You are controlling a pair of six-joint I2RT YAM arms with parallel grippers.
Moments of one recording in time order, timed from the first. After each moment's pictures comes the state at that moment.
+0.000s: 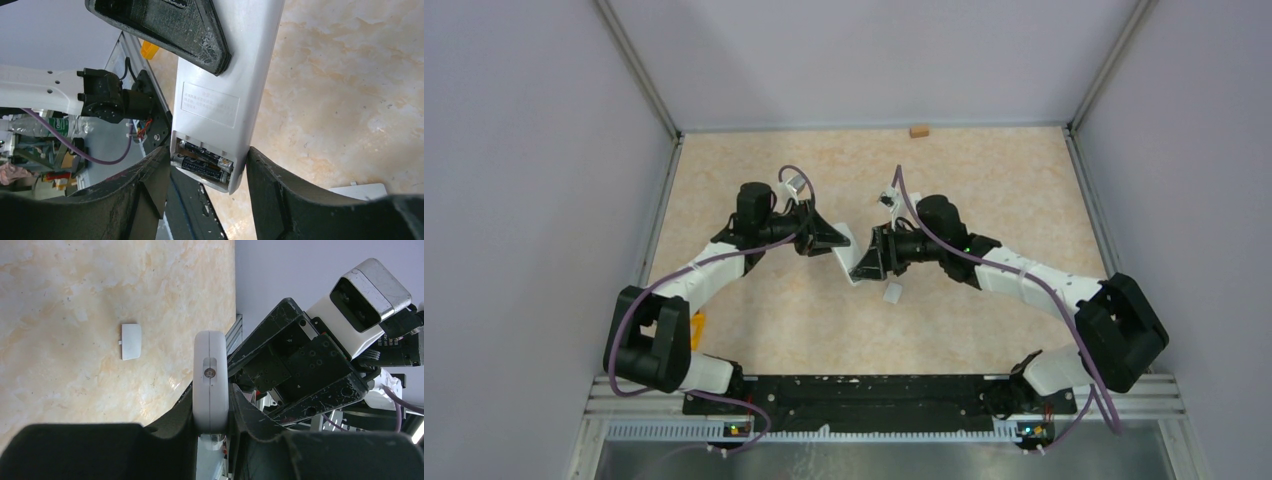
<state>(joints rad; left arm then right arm) -0.29 1.40 0.79 0.11 0.92 -0.97 0.71 1.40 0.86 0.06 -0.61 0.52</state>
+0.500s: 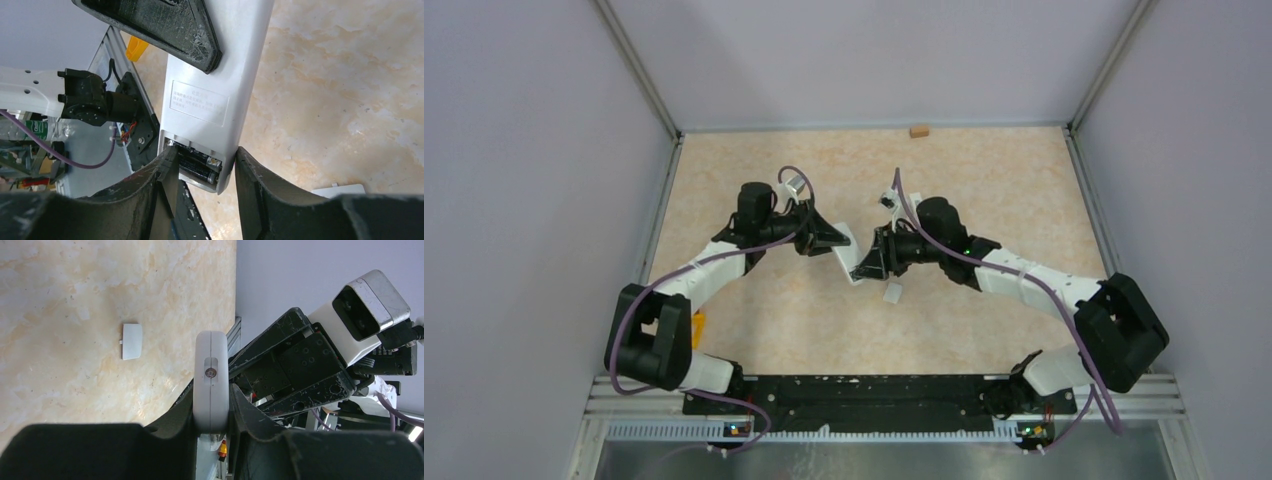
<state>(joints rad) -0.29 1.41 0.80 0.10 0.91 -1.00 0.71 1.40 0.84 0.07 -0.57 0.47</state>
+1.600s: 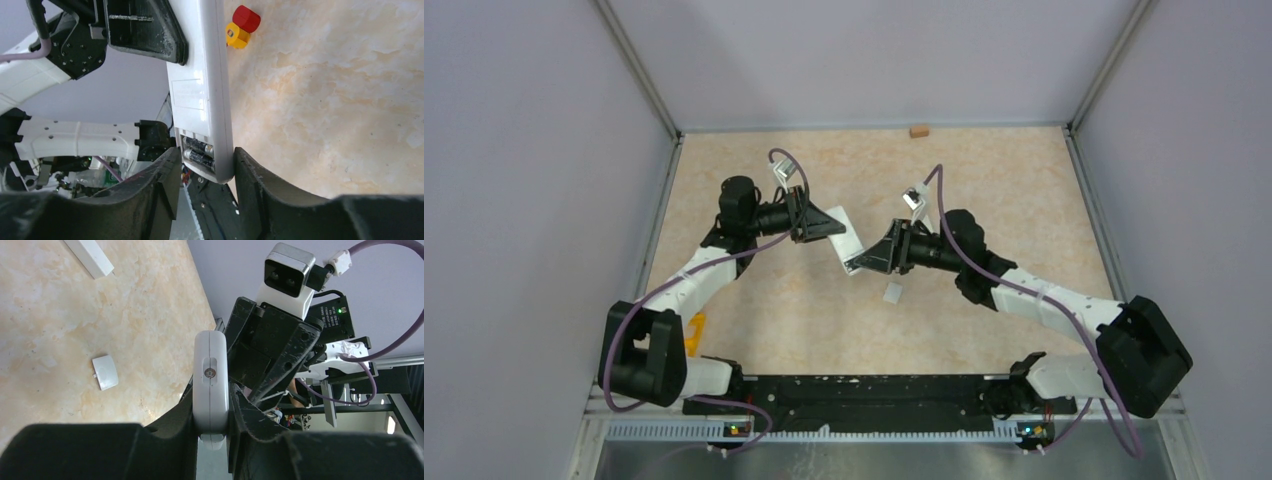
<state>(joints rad) -0.24 1.33 0.78 0.34 1.04 -0.99 0.71 1.26 0.68 0.38 -0.50 0.83</state>
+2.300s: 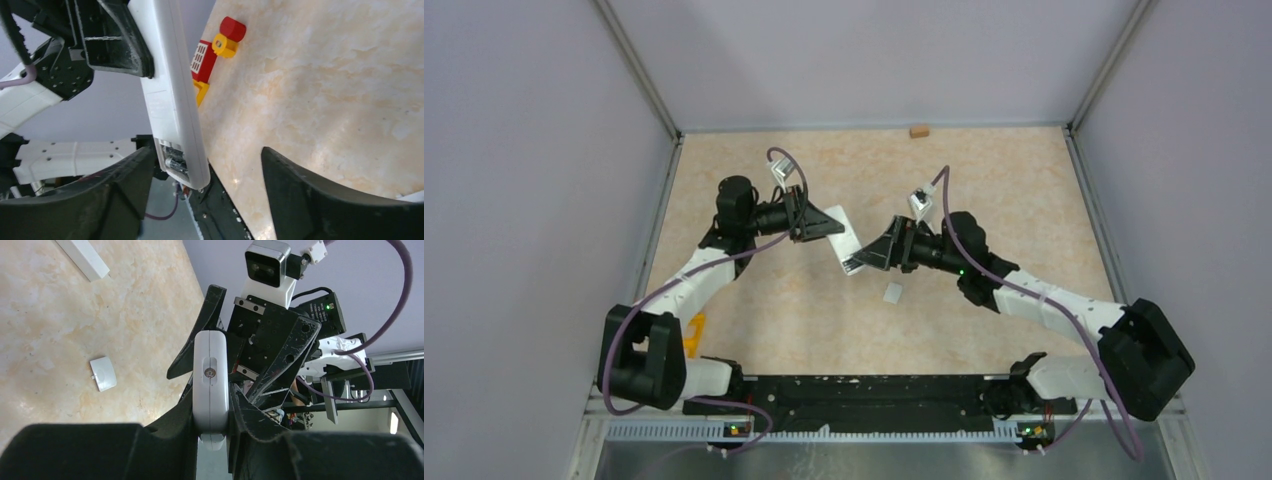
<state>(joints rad) -0.23 1.32 0.78 0.35 1.06 -0.99 0.70 1.26 0.66 0.39 -0.43 0.90</state>
